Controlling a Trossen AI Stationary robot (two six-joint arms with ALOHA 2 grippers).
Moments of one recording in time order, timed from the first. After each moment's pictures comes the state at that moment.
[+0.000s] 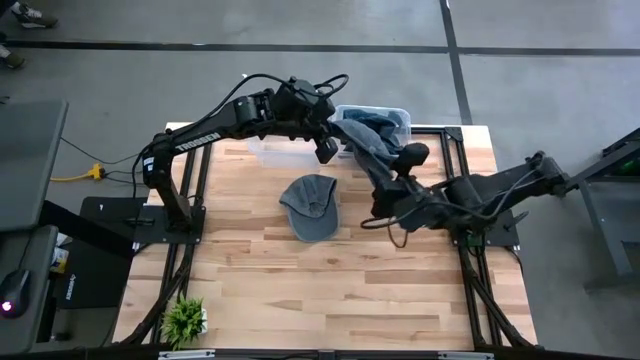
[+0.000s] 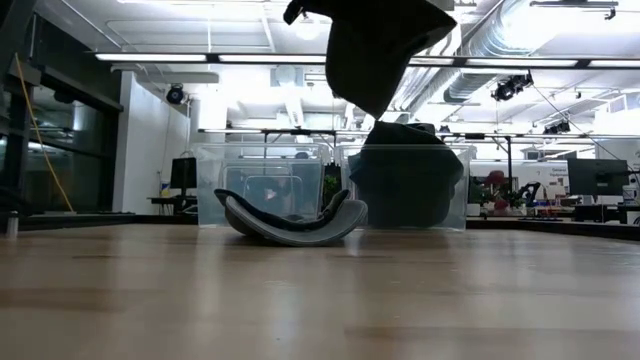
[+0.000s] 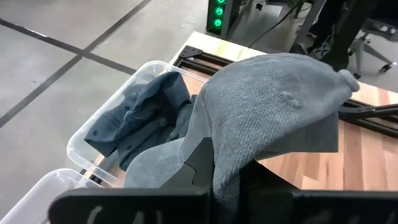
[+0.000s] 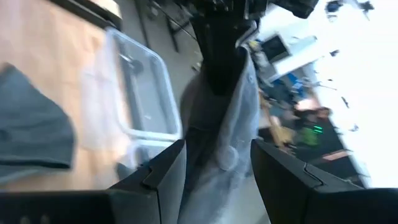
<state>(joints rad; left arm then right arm) 0.27 1.74 2.04 -0.81 -0.09 -0.11 0.35 1.35 1.44 -0.73 1.16 -0.33</state>
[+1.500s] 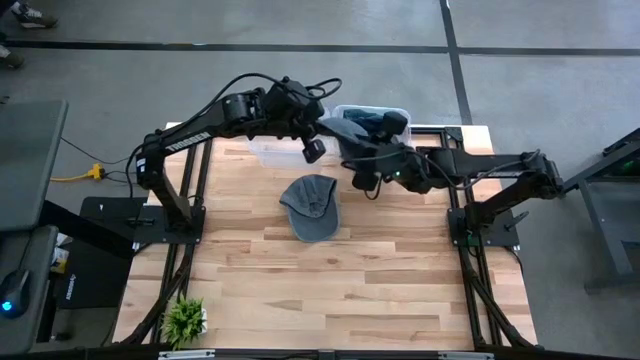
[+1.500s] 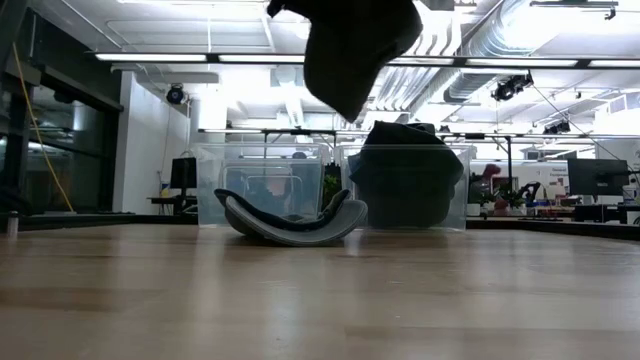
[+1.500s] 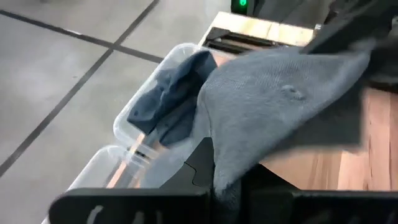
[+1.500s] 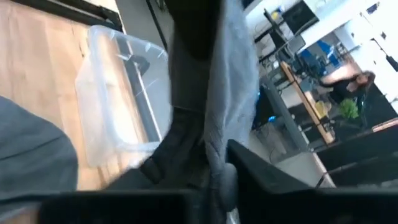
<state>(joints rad) 0.27 1.70 2.04 -0.93 -0.20 -0.03 0.03 1.41 1.44 -0.56 0.85 -0.36</state>
